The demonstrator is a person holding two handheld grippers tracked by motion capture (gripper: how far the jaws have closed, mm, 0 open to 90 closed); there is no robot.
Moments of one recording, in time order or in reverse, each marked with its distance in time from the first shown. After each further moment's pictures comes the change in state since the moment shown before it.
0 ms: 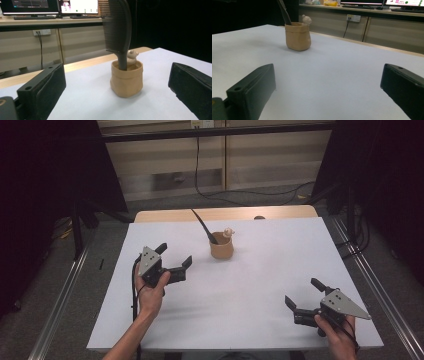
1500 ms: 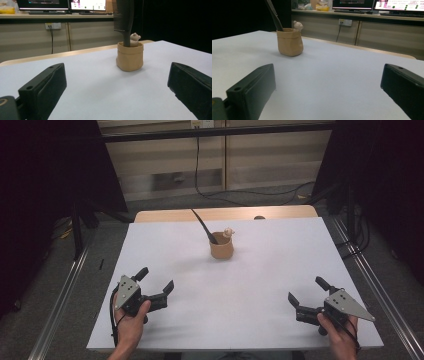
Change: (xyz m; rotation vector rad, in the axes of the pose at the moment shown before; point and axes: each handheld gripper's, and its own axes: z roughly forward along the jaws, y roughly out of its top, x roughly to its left) left arm -0.001 -0.033 -0.077 0.003 0.054 -0.034; right arm -0.003 0.001 -0.003 -0.036 -0.061 0.020
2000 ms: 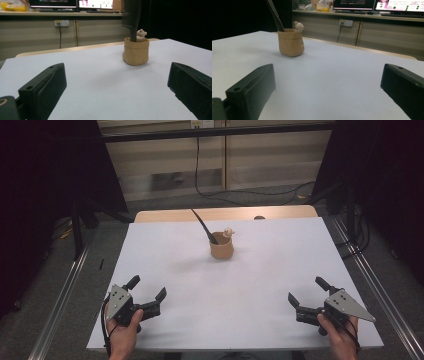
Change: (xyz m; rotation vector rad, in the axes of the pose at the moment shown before) left arm 0.002 -0.007 -0.025 0.013 0.061 -0.009; right arm 0.000 0.000 -0.001 -0.004 0.008 -0.002
